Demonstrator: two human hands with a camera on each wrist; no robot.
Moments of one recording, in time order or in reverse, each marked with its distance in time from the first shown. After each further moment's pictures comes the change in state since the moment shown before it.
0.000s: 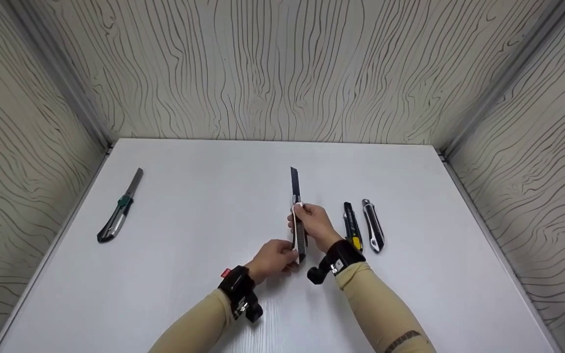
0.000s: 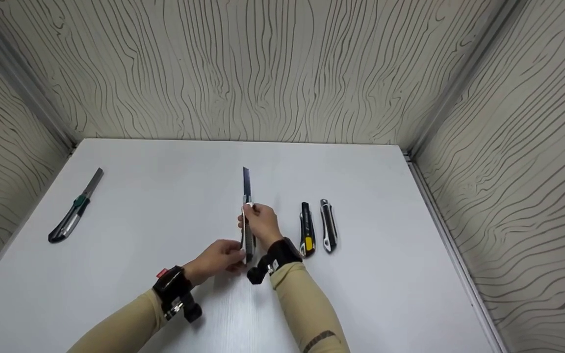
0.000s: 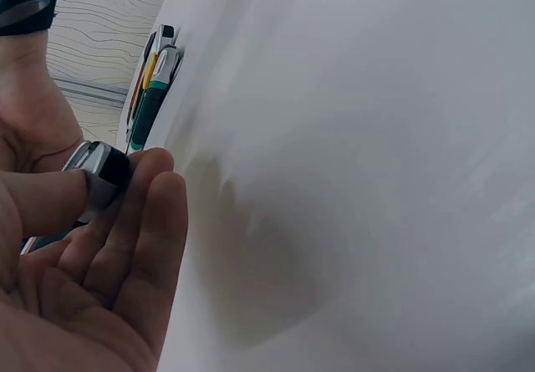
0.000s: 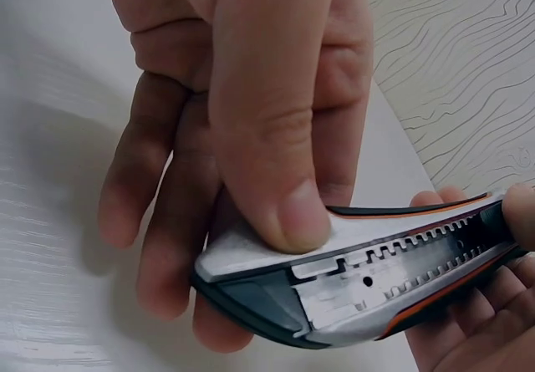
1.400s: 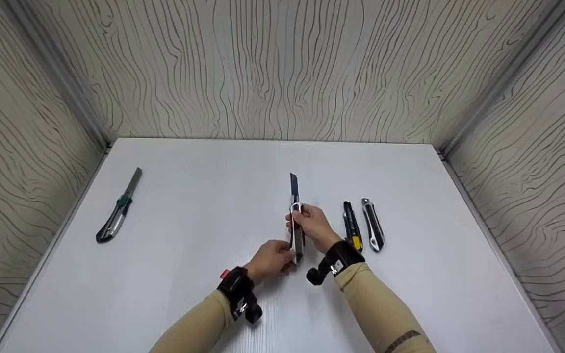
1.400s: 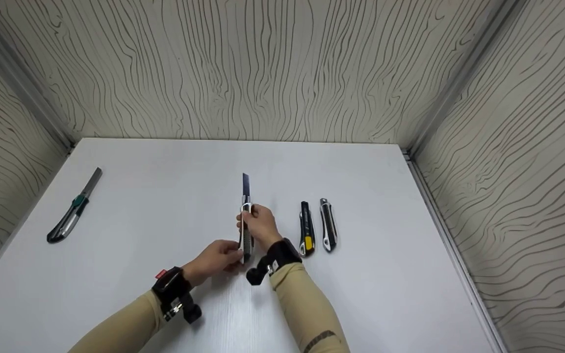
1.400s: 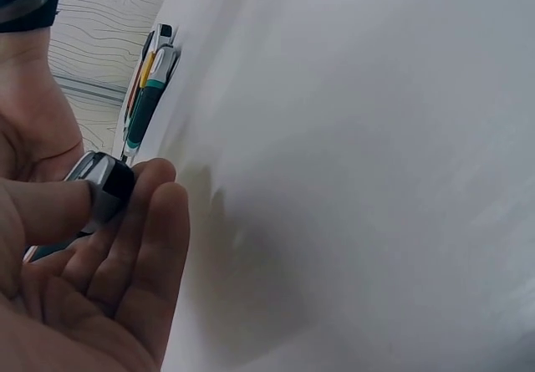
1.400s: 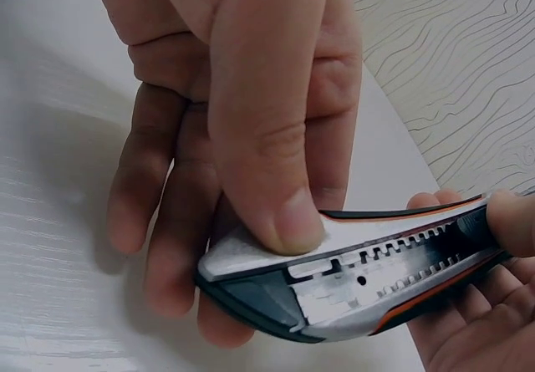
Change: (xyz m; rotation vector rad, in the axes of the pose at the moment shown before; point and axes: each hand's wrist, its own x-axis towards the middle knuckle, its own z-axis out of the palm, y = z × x) left_hand -0.002 -0.004 -0.002 0.001 0.023 -0.002; right_hand 0.001 0.002 0.003 0.050 -0.042 0.021
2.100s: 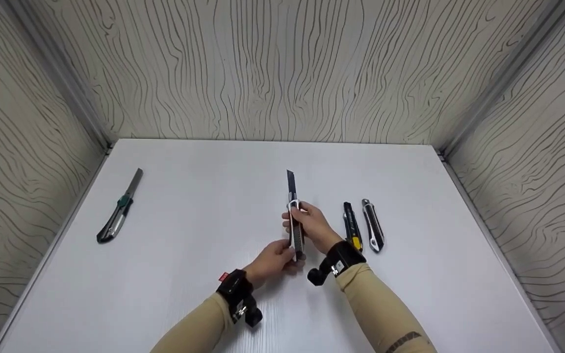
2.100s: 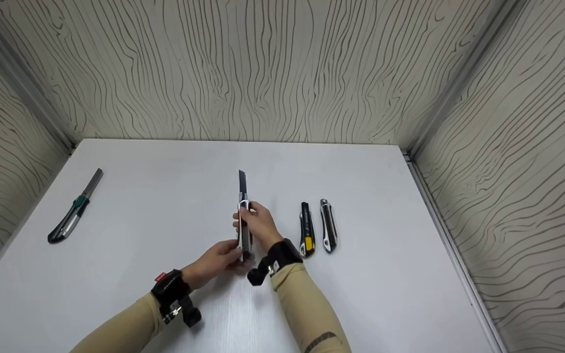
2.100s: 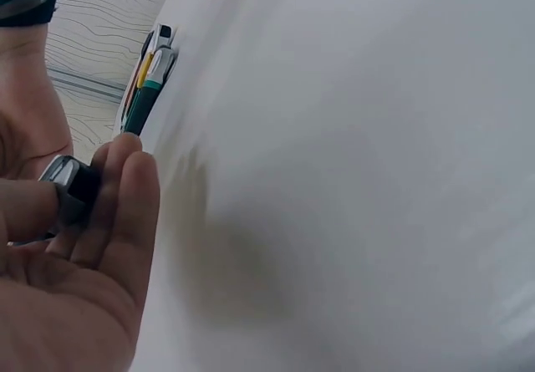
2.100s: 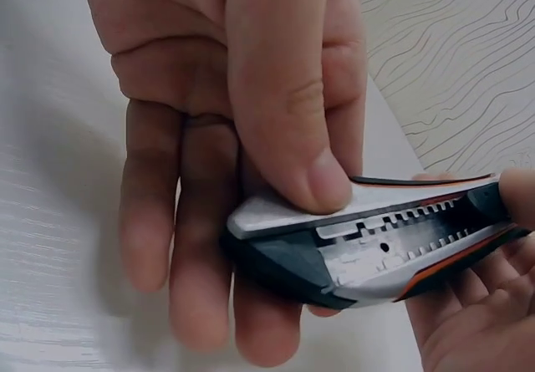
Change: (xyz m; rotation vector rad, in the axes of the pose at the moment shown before) left_hand -0.001 -0.005 0.003 -0.261 -0.119 0.045; right_hand -0.002 -0.003 -0.002 0.039 -0.070 0.003
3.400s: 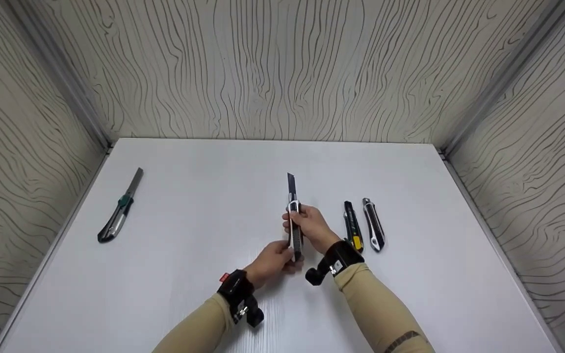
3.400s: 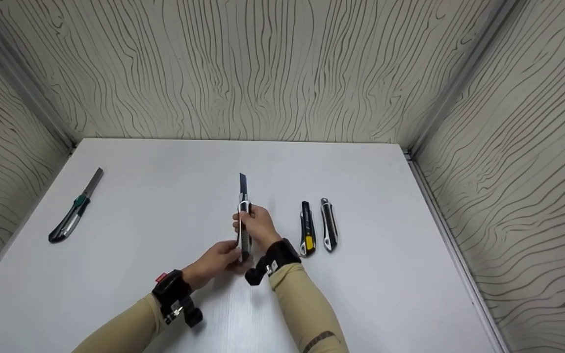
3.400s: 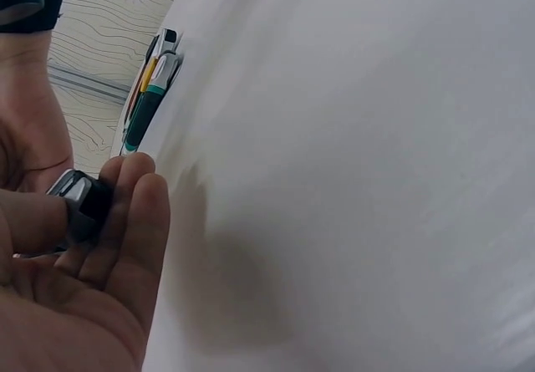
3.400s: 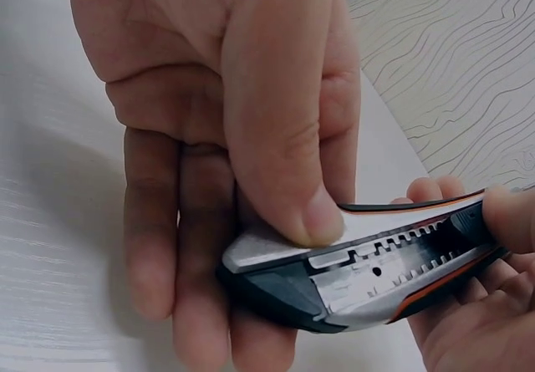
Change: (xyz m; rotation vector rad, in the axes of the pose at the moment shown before) left_hand -0.002 -0.002 0.002 0.029 0.050 -0.020; right_hand 0.001 0.004 0.005 0.035 -0.041 -0.020
